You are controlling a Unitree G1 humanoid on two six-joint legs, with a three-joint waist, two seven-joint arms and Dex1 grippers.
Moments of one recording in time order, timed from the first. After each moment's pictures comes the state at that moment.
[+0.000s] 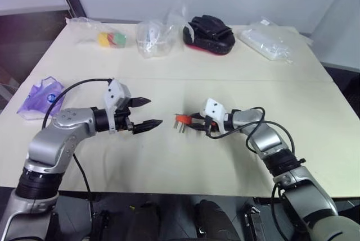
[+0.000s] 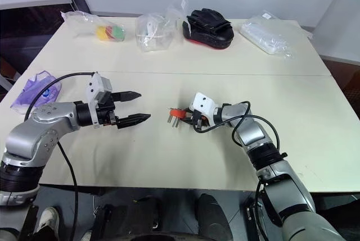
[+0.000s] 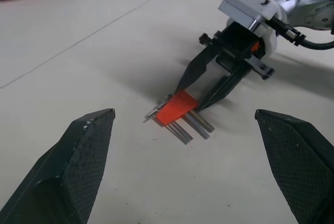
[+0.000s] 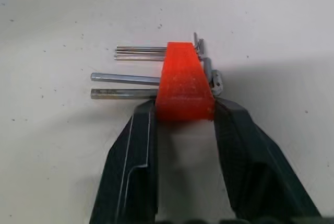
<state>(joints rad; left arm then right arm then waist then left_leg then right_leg) -0.38 0.71 0.02 -0.26 -0.55 0.63 -0.92 -0.61 -0.45 0.31 0.34 0.04 0.15 0.97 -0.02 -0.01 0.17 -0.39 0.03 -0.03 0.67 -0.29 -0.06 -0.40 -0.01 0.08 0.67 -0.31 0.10</state>
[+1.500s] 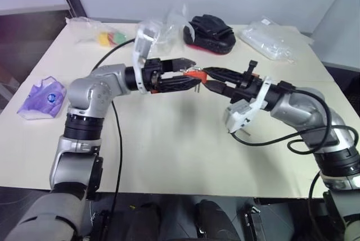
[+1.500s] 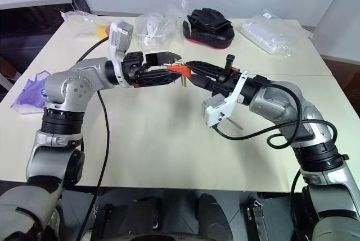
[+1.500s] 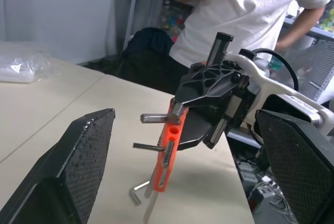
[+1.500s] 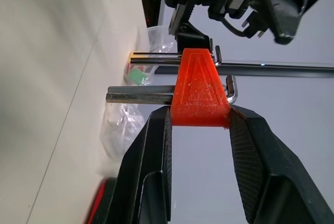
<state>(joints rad) -0.92 0.42 -0.01 0.16 -0.70 0.77 -1.16 -0.59 -0.79 0.13 -0.14 -0.46 -0.62 0.49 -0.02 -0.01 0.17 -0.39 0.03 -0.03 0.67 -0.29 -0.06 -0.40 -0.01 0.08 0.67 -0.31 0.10</state>
